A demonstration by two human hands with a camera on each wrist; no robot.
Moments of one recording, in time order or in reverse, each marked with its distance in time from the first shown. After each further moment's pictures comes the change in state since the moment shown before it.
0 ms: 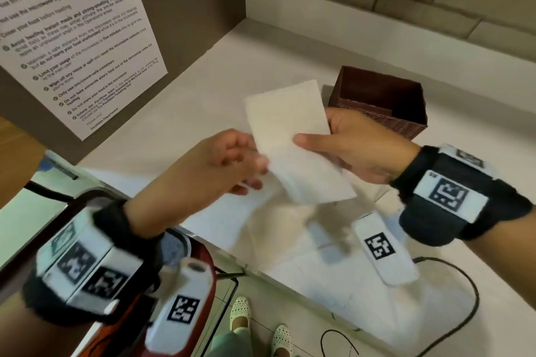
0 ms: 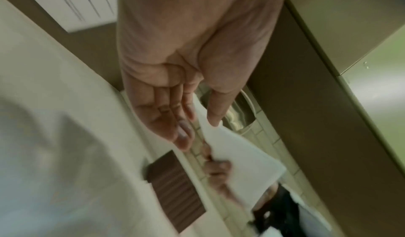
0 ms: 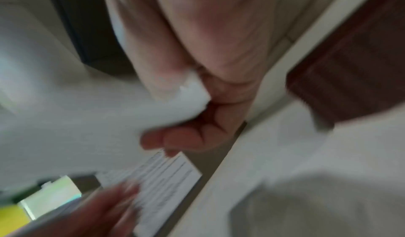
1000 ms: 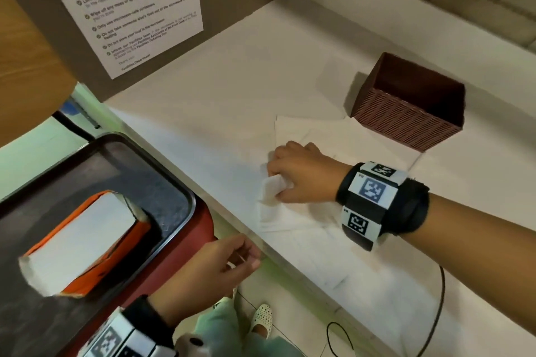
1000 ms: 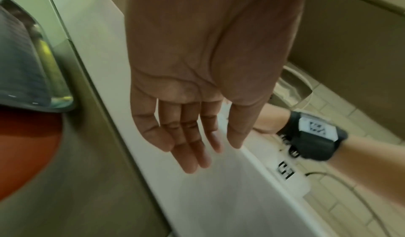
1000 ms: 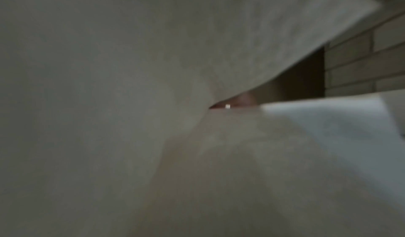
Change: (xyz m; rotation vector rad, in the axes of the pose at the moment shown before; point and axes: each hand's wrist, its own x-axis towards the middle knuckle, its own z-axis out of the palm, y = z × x) left_hand -0.096 -0.139 0.078 0.168 0.037 -0.084; right_hand 0.035 0.071 0.049 -1.404 -0.444 -0.247
